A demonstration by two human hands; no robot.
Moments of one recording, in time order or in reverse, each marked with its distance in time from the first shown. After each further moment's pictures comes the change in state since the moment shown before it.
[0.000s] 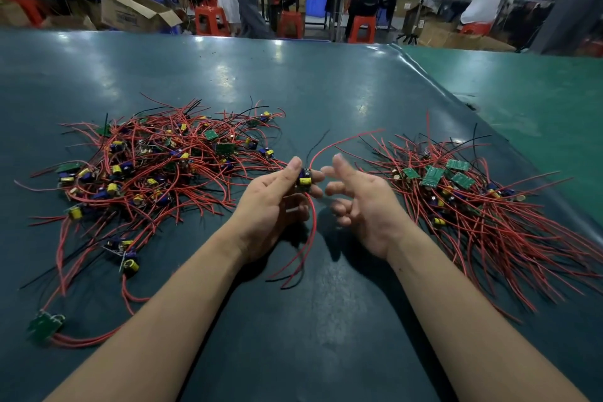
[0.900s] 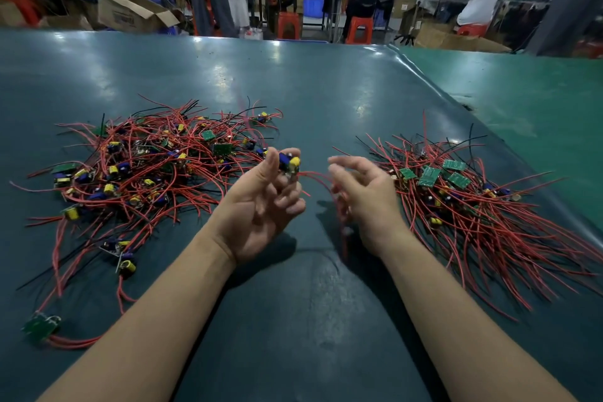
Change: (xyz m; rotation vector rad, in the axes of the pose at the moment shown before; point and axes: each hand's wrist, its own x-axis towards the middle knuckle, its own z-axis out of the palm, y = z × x) left_hand -0.006 0.010 -0.007 -0.415 -0.173 0.005; right_hand 0.001 0.002 -0.001 -0.201 0.153 -0.330
